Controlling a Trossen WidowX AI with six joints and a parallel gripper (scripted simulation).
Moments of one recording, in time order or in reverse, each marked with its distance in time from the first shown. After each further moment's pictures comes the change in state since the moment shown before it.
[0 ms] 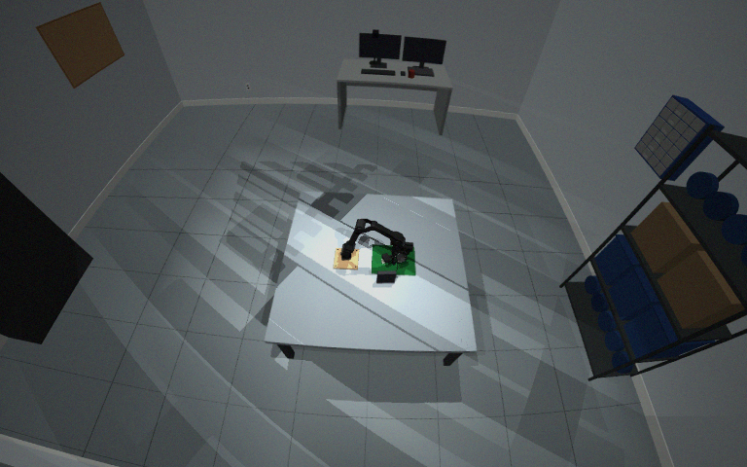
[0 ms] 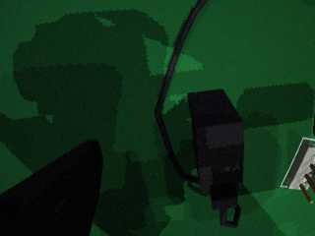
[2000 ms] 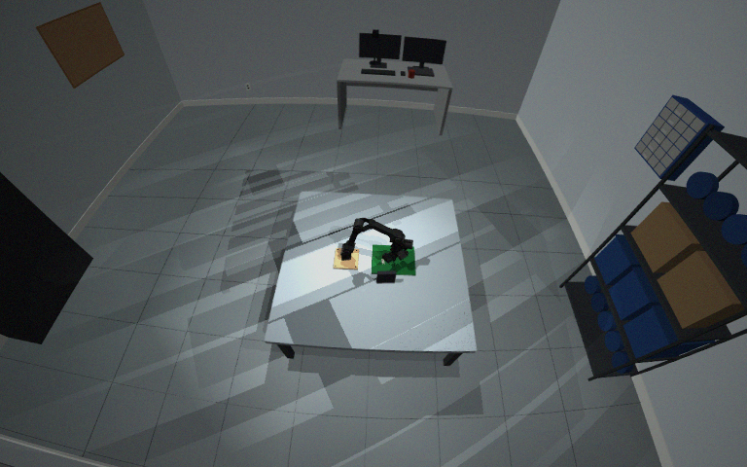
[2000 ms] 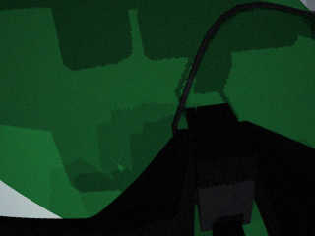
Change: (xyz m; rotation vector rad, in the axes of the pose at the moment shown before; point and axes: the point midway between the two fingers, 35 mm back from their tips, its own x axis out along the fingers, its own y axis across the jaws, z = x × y) arm -0.028 -0.006 -0.004 -0.278 0.005 -0.006
